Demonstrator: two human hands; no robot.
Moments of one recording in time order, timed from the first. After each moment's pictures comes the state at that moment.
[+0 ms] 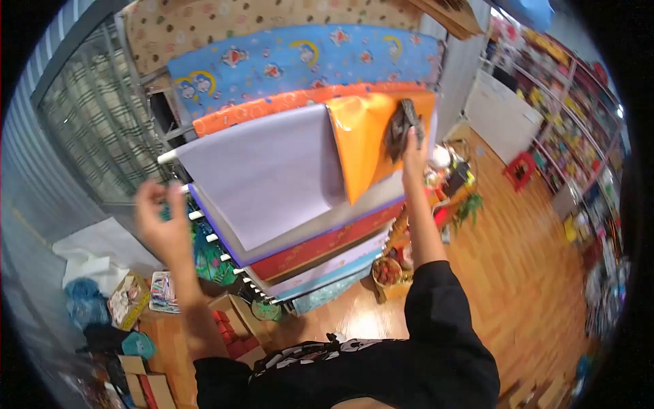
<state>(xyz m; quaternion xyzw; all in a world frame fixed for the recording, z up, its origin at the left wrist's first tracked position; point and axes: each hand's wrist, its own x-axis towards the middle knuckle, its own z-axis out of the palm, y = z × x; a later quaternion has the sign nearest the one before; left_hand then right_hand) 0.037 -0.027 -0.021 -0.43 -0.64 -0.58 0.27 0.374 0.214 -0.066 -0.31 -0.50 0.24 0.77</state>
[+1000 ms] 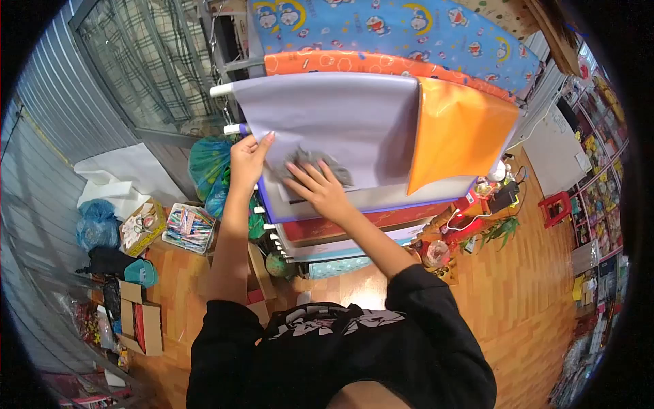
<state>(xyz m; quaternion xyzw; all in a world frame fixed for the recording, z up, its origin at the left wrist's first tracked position) 0.013 0.046 -0.100 -0.37 -0.51 -0.74 -0.24 0.164 0.109 -0.179 -0.07 -0.93 -0.11 0.34</state>
